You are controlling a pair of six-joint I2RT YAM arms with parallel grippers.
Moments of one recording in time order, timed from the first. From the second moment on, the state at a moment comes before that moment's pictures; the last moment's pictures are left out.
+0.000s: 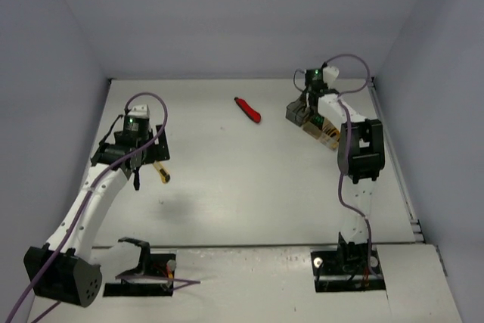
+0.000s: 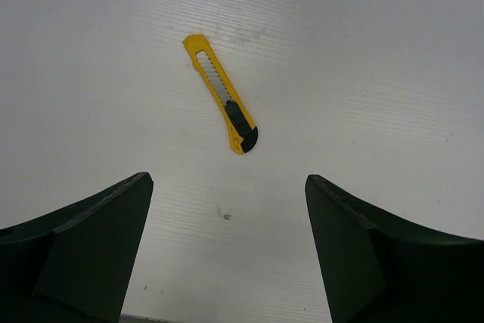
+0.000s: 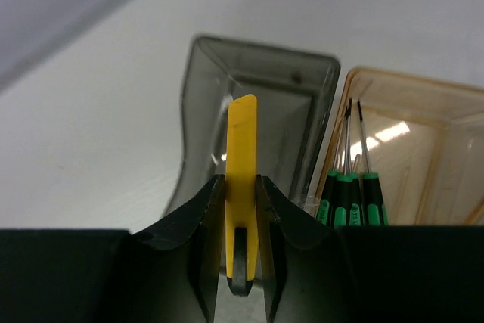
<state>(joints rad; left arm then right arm) -0.21 1.09 1.04 -0.80 -0.23 -0.31 0.16 2.16 1.68 -0.22 0.35 0.58</state>
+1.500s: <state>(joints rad) -0.15 1.68 1.02 -0.62 -0.27 -0.70 0.20 1.03 0.71 -0.23 -0.13 0.44</state>
